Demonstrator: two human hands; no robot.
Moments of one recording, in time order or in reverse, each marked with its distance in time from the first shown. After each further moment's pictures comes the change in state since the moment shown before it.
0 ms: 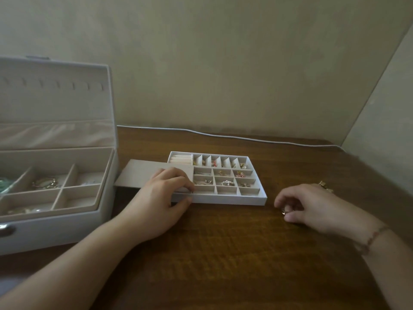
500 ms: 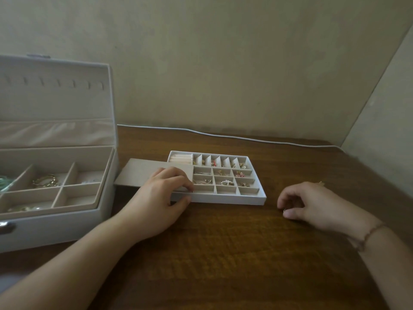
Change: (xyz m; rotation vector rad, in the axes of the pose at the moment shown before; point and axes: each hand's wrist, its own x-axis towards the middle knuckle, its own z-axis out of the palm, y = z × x) left_hand 0.000 -0.003 0.003 0.019 0.019 0.011; right_hand 0.004 0.008 0.000 0.011 0.021 0.005
